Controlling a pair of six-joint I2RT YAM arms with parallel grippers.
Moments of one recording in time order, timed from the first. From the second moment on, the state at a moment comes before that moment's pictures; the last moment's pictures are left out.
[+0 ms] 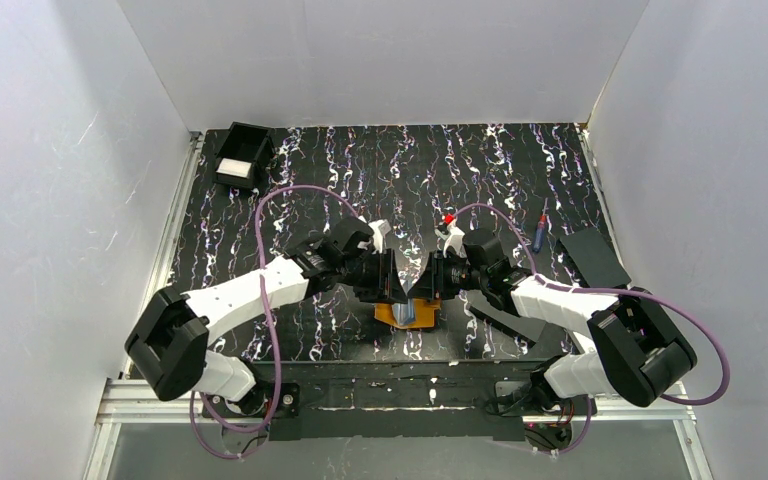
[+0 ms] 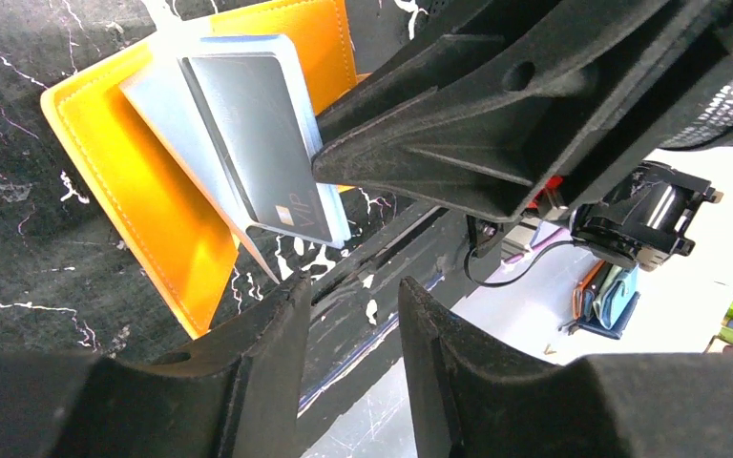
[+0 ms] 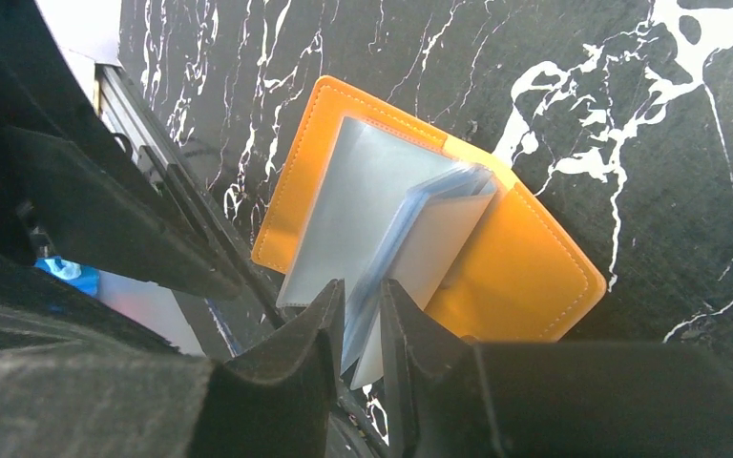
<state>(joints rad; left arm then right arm) -0.80 1.39 0.90 -0.36 0.36 -0.77 0.63 1.34 0.53 0.21 -0.54 0.62</state>
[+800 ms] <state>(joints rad) -0.85 1.58 0.96 -0.39 0.30 -0.71 0.63 1.34 0.53 0.20 -0.54 0.62</state>
